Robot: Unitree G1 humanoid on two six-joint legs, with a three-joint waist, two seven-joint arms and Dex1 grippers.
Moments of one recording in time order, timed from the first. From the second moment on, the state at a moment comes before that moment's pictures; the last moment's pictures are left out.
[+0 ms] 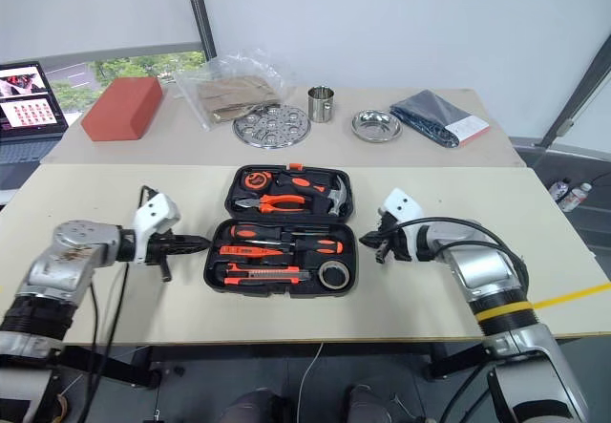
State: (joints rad) left arm -0.56 0.76 -0.08 0.34 -0.18 0.34 -1.16; right arm -0.64 -0.65 0.23 0.20 0.19 0.50 0.95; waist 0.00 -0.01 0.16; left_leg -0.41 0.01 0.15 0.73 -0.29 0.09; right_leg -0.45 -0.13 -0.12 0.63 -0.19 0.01
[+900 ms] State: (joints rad) left arm -0.39 0.92 -0.09 0.14 -0.23 0.47 -1.32; right arm -0.26 -0.91 0.03 -0.21 0.27 0.66 1.08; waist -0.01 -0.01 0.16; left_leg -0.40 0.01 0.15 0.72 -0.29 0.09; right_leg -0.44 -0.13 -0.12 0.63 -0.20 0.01
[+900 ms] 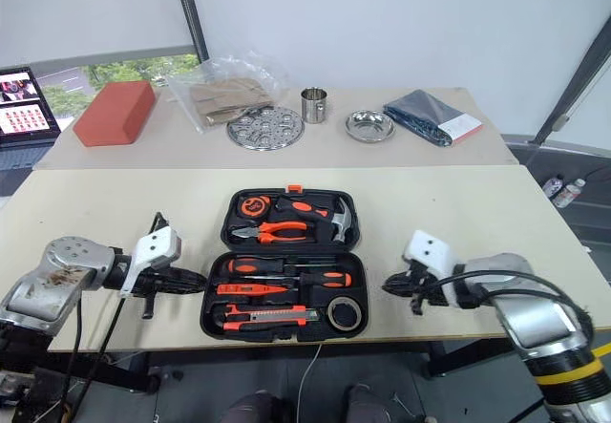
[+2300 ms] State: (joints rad) left arm -0.82 0.53 0.03 0.47 -0.24 0.57 -0.92; right arm -0.79 -0.48 0.01 0.19 0.25 0.82 0.55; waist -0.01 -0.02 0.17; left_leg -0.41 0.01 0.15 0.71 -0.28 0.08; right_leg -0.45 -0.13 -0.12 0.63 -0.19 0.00
